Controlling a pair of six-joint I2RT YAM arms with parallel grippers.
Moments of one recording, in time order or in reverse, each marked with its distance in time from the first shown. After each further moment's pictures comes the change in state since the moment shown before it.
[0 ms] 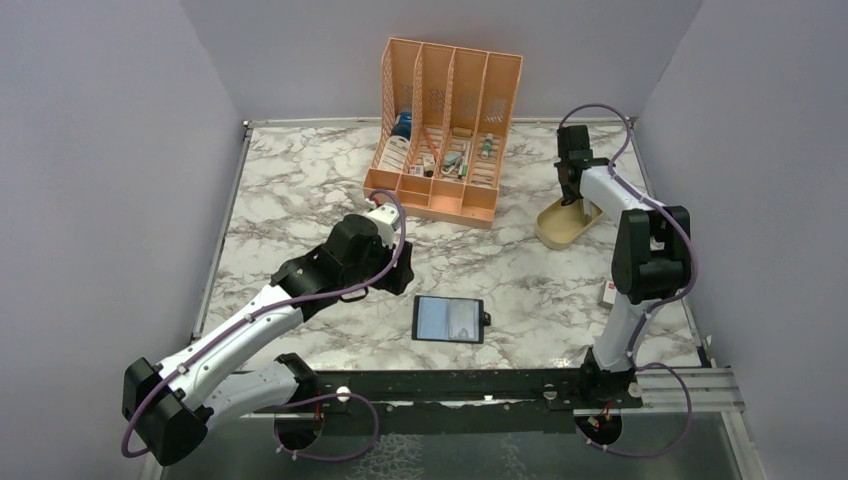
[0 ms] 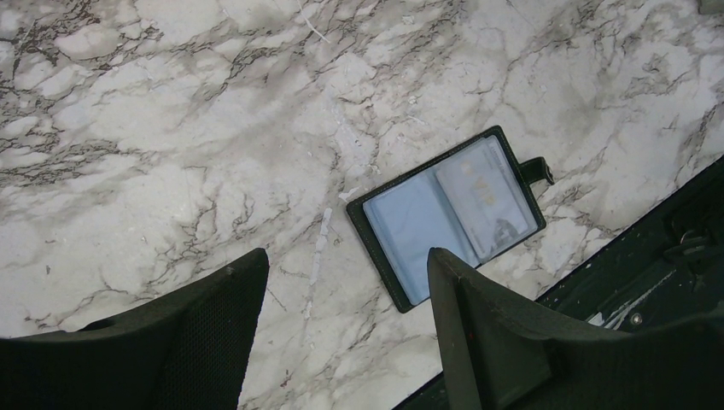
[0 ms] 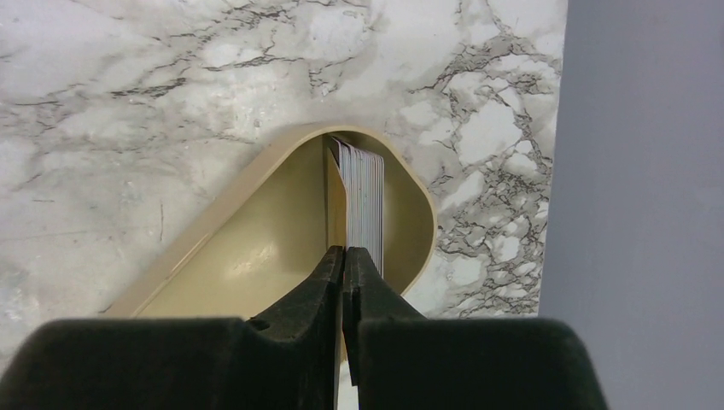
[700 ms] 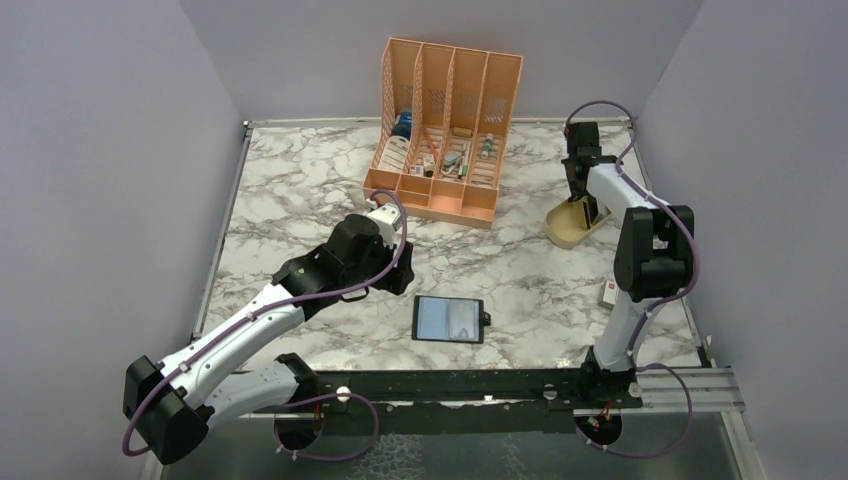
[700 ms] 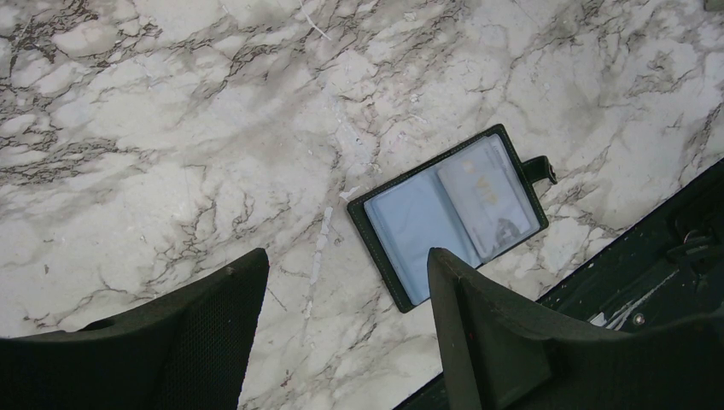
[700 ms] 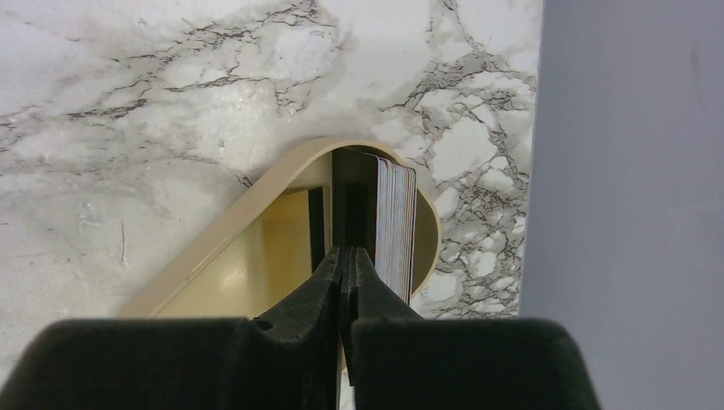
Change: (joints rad) left arm 0.000 0.010 -0.001 0.000 0.000 0.000; right arm -0.045 0.023 0.023 0.015 -0.018 -0.059
